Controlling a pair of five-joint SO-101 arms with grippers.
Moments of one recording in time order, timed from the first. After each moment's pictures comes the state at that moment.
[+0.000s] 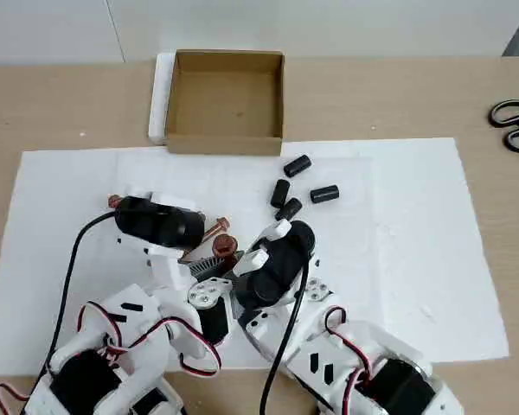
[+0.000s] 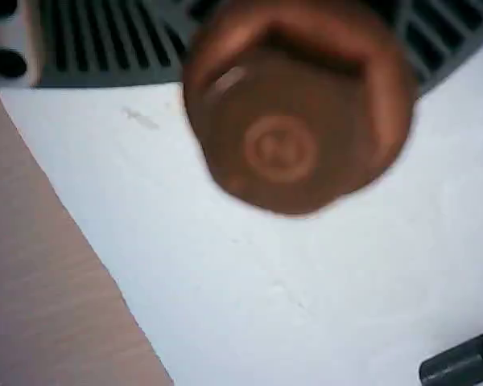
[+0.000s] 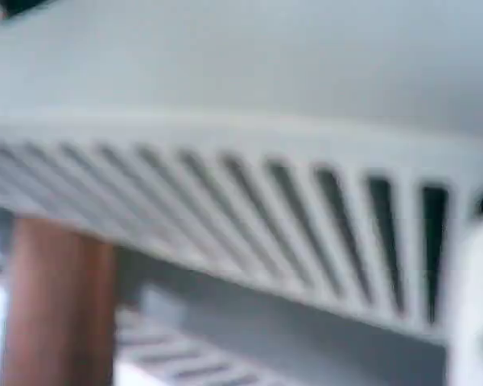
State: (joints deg) left arm 41.4 -78.7 51.5 70.4 36.3; right arm -49.9 -83.4 55.6 66.7 -7.3
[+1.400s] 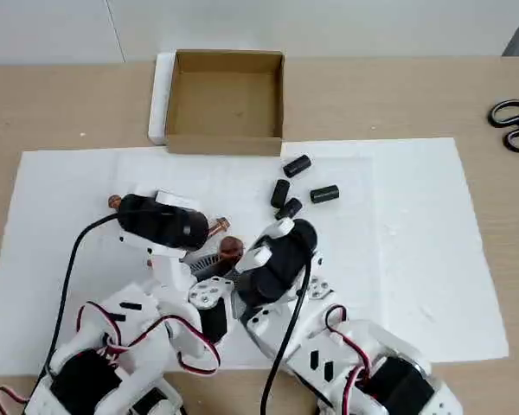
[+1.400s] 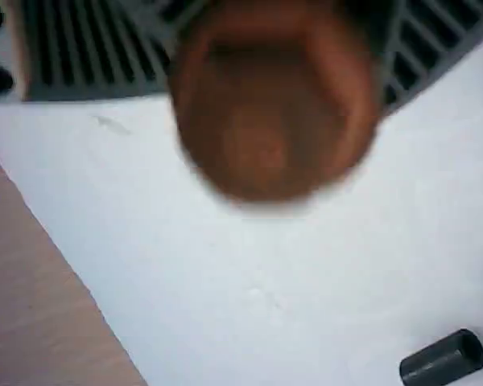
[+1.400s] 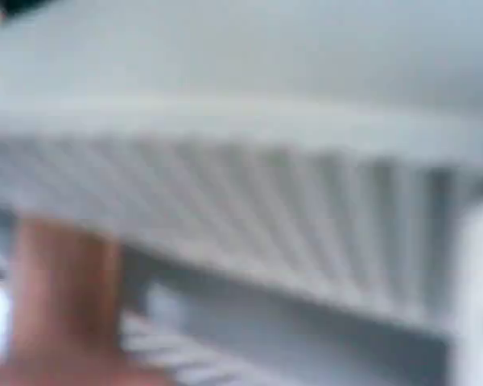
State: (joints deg) left arm 38.9 -78.6 50.5 70.4 32.5; right arm -49.8 -83.5 56.7 66.4 -7.2
